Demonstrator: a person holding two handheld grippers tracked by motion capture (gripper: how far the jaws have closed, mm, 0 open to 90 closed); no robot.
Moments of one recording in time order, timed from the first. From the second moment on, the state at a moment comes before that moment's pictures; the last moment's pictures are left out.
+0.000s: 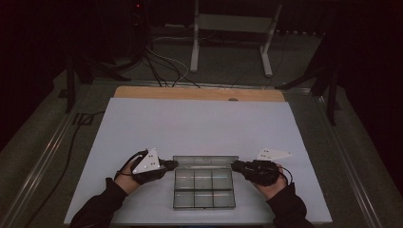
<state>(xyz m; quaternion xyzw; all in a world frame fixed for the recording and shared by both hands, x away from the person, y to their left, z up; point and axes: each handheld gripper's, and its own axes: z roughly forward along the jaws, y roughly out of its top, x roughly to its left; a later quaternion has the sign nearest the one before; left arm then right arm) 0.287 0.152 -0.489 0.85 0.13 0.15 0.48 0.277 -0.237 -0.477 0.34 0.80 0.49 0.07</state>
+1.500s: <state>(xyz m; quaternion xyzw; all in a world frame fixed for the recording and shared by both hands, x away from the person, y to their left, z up) 0.307 0.149 -0.494 0.84 0.23 0.10 0.49 0.282 -0.216 -0.489 0.44 0.76 0.47 0.11</state>
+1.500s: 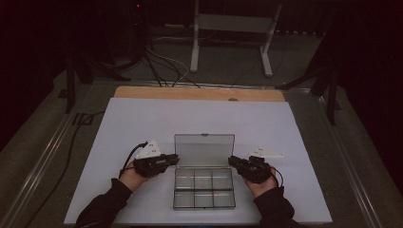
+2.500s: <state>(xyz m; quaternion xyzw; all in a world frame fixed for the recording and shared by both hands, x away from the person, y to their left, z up) 0.317 0.146 -0.502 0.82 0.30 0.03 0.48 0.290 -0.213 -0.495 0.47 0.75 0.46 0.10</state>
